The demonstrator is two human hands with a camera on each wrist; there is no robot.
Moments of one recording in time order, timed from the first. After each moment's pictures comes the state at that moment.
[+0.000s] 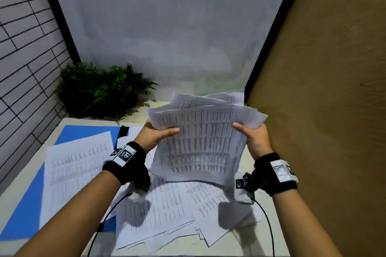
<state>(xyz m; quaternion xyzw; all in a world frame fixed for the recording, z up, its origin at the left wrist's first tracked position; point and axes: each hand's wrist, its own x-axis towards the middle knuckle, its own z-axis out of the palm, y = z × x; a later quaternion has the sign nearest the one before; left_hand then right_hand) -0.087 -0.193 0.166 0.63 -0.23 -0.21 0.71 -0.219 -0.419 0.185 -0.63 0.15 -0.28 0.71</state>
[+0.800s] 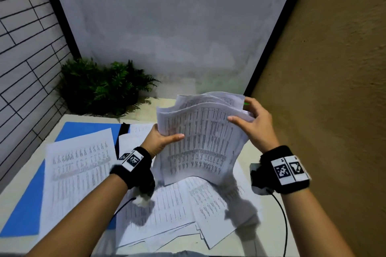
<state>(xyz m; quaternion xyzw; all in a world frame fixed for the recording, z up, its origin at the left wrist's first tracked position) -0.088 -0.201 0.142 0.65 -0.22 -0.22 0.70 -0.216 -0.408 0.224 -0.83 0.14 -0.27 0.46</state>
